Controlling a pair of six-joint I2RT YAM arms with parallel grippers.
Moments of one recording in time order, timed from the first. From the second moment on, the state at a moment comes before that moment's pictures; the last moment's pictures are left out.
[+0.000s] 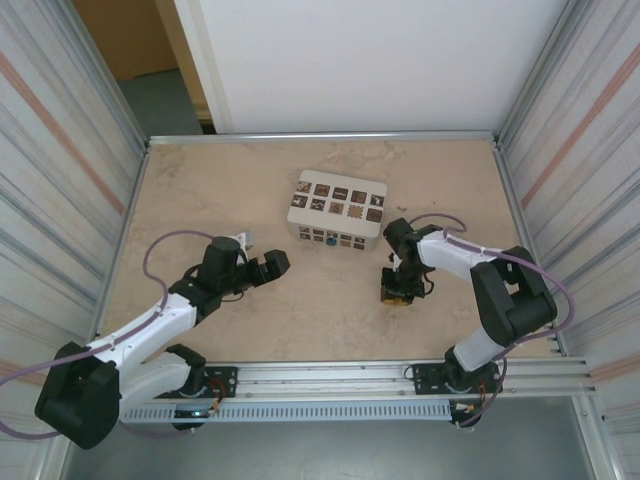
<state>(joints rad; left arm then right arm) -0.50 1.02 0.45 -0.09 0.22 -0.79 0.45 1.59 0.84 -0.87 -0.24 0.55</state>
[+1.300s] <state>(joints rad) -0.51 0.91 0.51 -0.02 0.29 -0.81 0.47 1.21 0.72 -0.43 -0.39 0.68</state>
